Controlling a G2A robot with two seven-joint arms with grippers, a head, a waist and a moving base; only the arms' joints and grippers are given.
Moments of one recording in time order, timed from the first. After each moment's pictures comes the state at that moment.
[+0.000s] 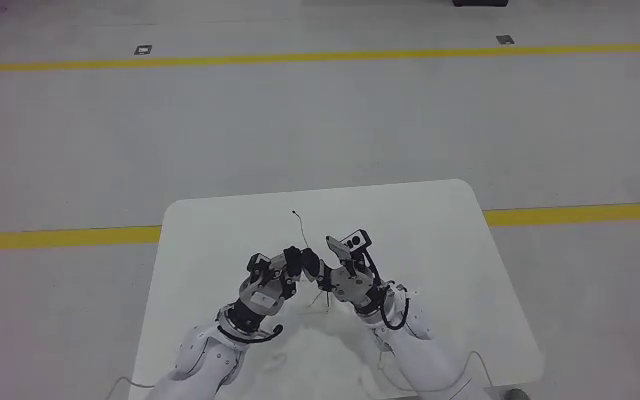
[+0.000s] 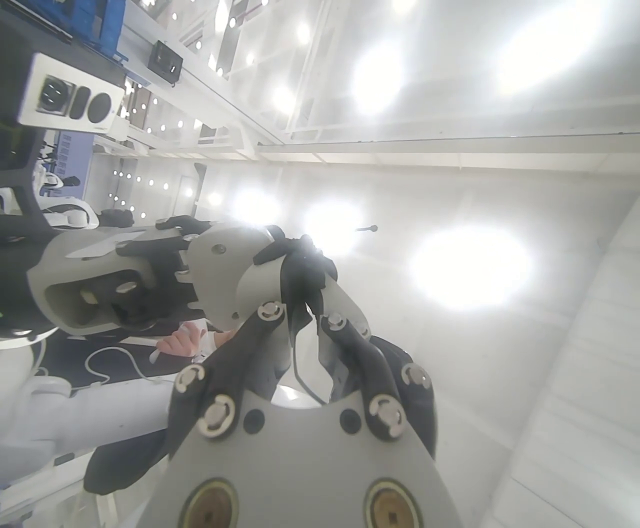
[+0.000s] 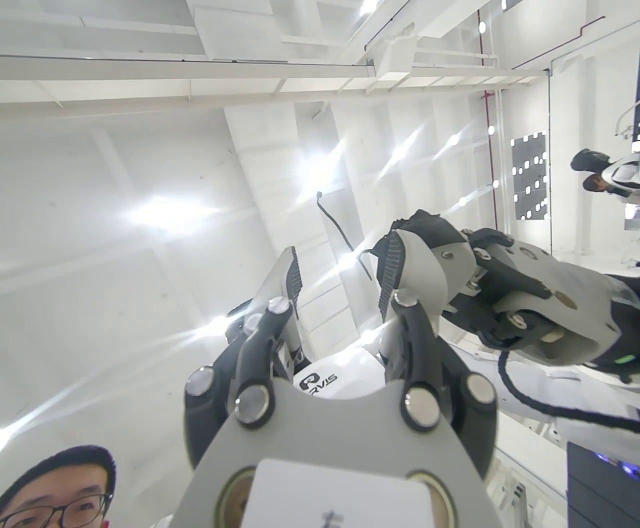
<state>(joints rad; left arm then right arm) 1.62 -1.17 -1.07 -1.78 -1.21 -0.23 -0.76 -1.47 -1.30 1.00 -1.55 1.19 -0.28 0.98</state>
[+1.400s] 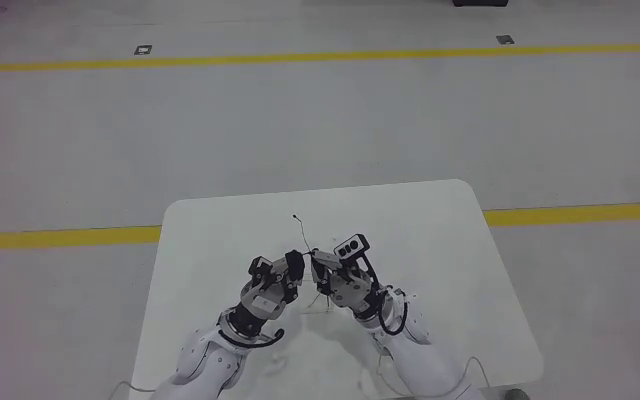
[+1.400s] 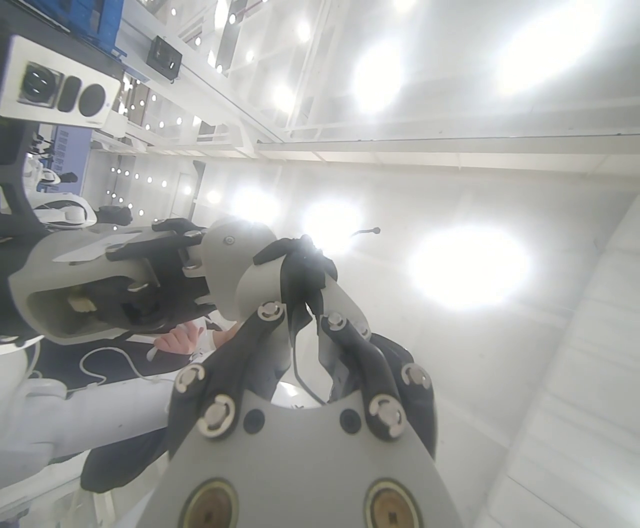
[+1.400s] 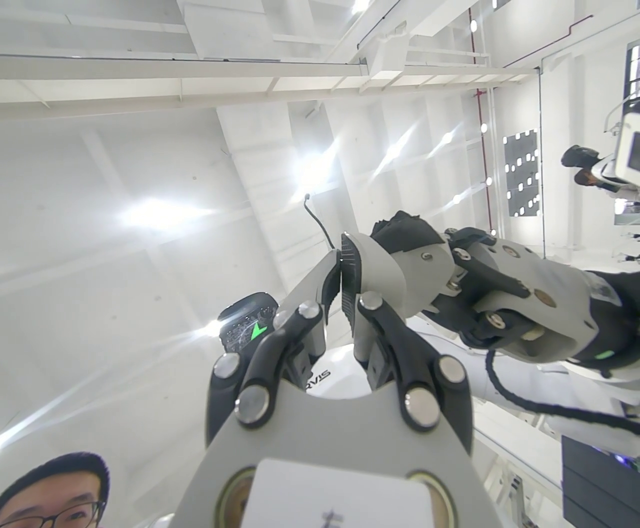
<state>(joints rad) 1.64 -1.18 -1.08 -1.79 -1.20 -0.23 -0.77 -1.50 -1.32 1.03 -1.56 1.14 -0.26 0.99</state>
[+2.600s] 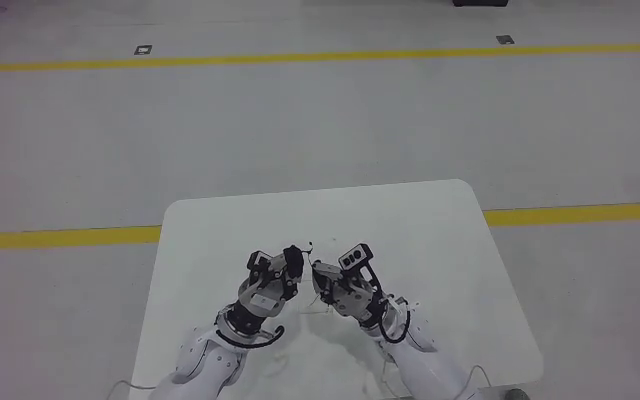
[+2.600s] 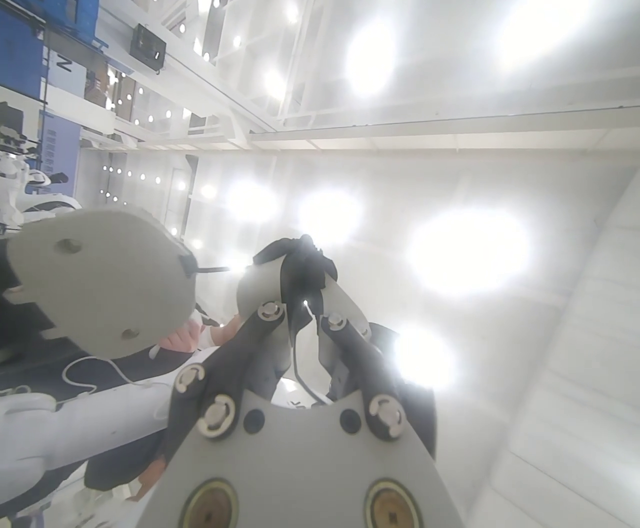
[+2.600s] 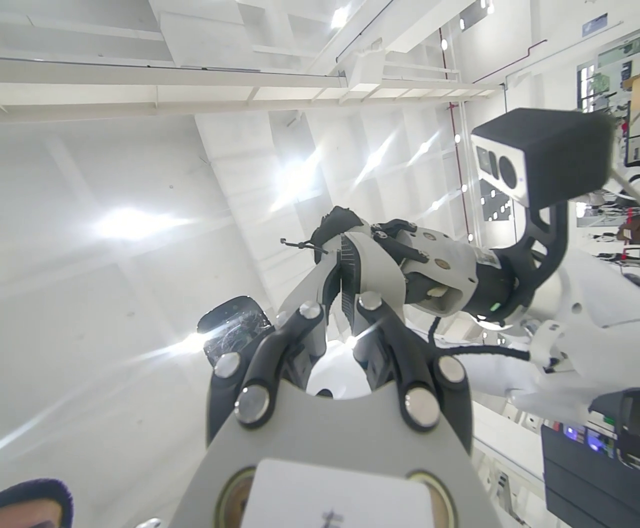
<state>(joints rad) 1.64 -1.19 -1.09 -1.83 -1.18 -0.25 -0.77 -1.55 -1.31 1.07 -1.54 1.06 -0.24 1.00</state>
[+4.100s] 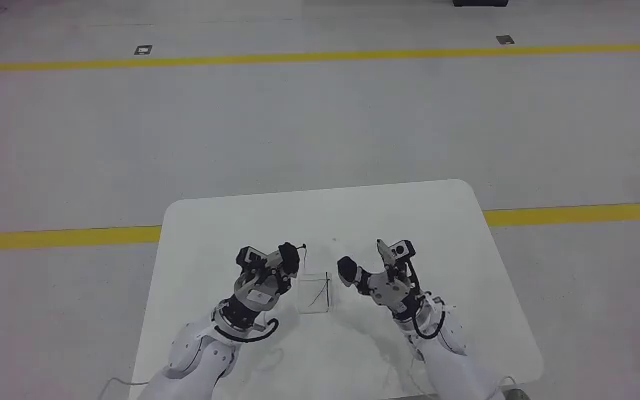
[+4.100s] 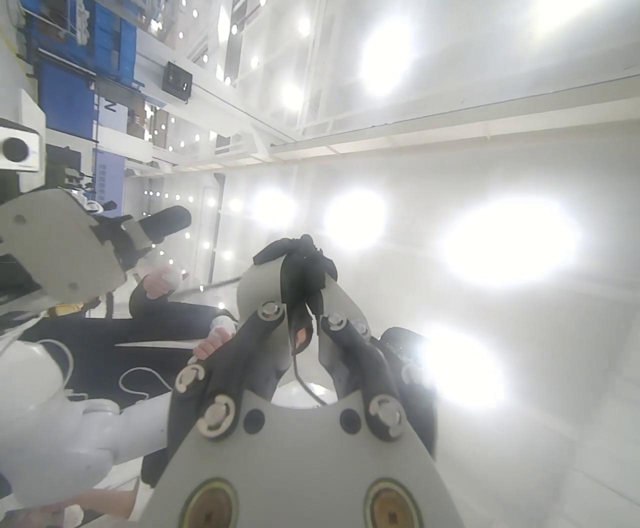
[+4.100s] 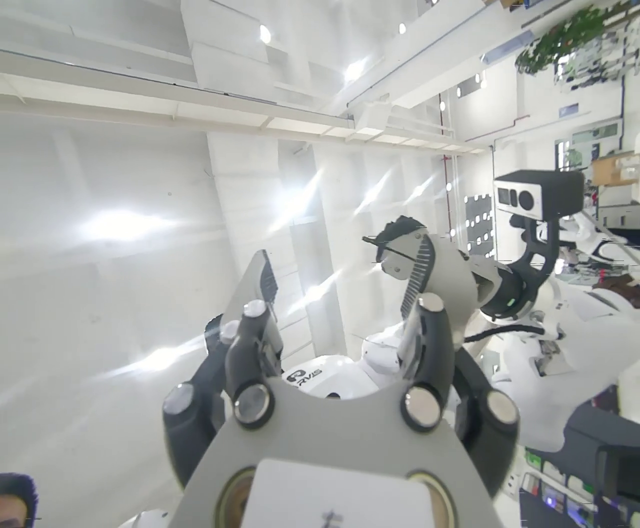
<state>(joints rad) 1.63 -1.19 -1.14 -1.78 -1.07 -0.27 -0.76 -1.64 -1.28 1.30 -1.58 1.06 -0.28 1.01</state>
